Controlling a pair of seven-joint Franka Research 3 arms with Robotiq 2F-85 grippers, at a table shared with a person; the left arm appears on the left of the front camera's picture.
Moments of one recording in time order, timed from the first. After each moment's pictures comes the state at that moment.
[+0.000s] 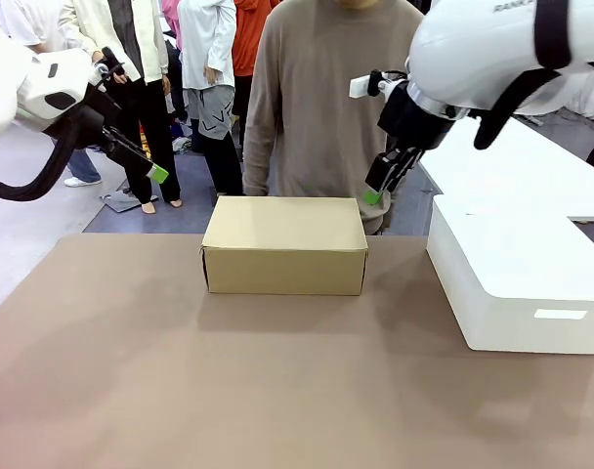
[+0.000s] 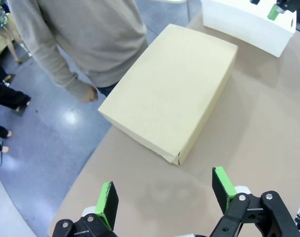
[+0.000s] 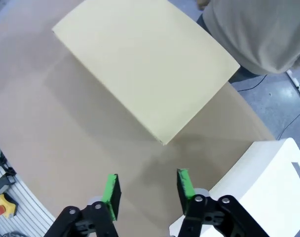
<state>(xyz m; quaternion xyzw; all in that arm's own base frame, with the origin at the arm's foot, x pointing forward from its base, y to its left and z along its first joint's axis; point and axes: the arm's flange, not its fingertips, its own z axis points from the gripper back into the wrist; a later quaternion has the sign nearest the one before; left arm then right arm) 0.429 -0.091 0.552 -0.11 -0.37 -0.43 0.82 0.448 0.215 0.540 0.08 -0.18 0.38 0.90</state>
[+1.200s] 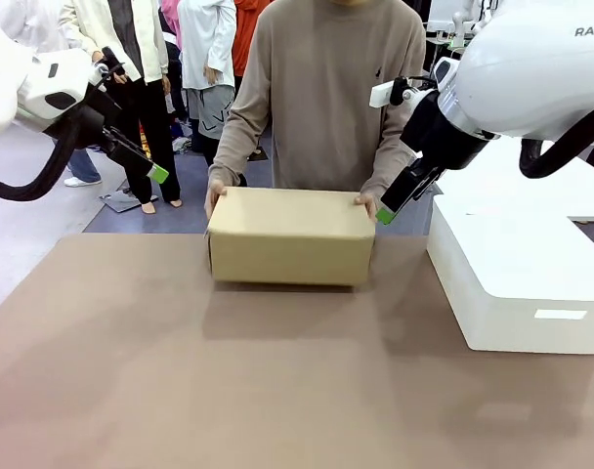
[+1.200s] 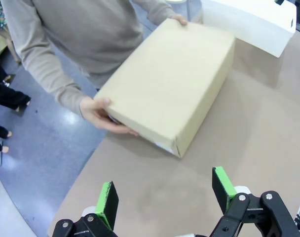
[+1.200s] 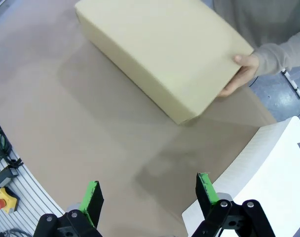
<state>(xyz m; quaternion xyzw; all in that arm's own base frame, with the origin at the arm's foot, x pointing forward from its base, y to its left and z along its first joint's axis) 0.429 -0.091 0.552 -0.11 -0.37 -0.43 0.82 0.382 0.201 0.539 0.08 -0.21 0.38 0.90</state>
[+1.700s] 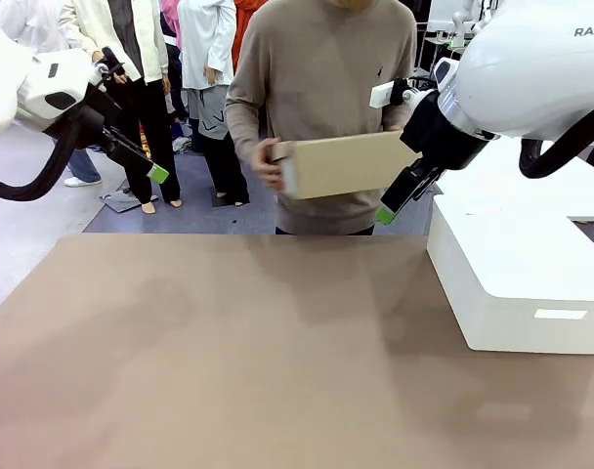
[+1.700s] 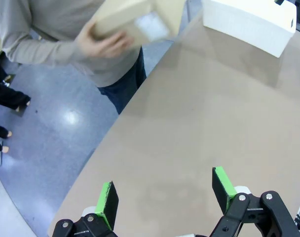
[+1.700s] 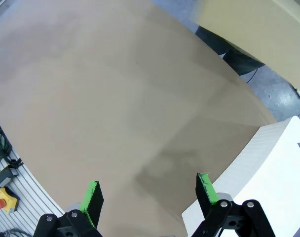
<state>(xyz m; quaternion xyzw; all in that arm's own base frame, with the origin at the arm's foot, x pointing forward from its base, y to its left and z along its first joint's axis) 0.429 -0.091 0.552 -0.11 -0.37 -0.43 0.82 0.383 0.200 0.538 0.08 -0.21 0.38 0.90</state>
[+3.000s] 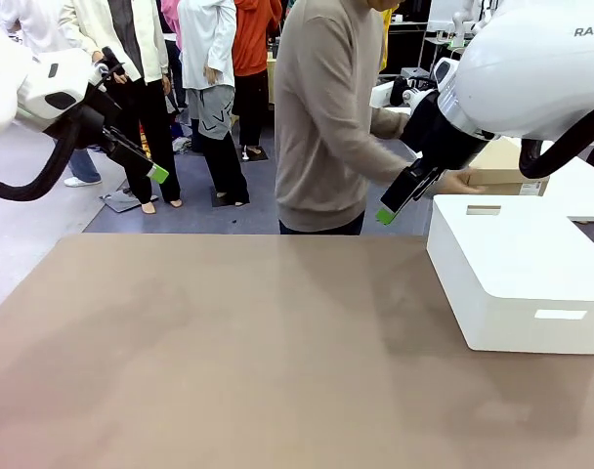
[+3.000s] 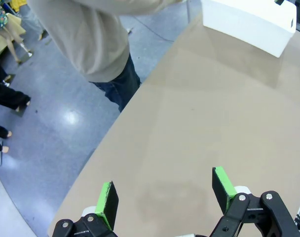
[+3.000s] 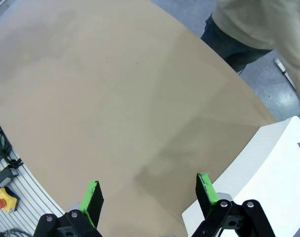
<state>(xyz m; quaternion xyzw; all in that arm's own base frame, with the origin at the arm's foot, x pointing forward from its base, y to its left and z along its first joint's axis) 0.429 -0.091 0.552 -0.11 -0.37 -0.43 0.82 0.383 0.200 0.538 0.08 -0.21 0.38 0.90</state>
